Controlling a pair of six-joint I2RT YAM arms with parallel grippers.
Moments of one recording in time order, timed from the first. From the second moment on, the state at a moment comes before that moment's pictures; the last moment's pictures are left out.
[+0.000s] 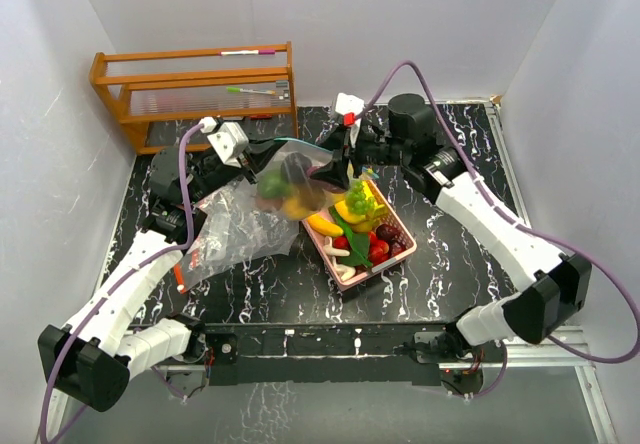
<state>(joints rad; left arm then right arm) -0.40 1.05 0.95 0.36 0.60 0.11 0.55 1.38 1.41 -0.26 -0.74 -0.31</state>
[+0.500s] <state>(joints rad) -0.40 1.04 0.93 0.36 0.56 0.09 0.49 1.55 1.57 -0.29 -0.68 -0.12</state>
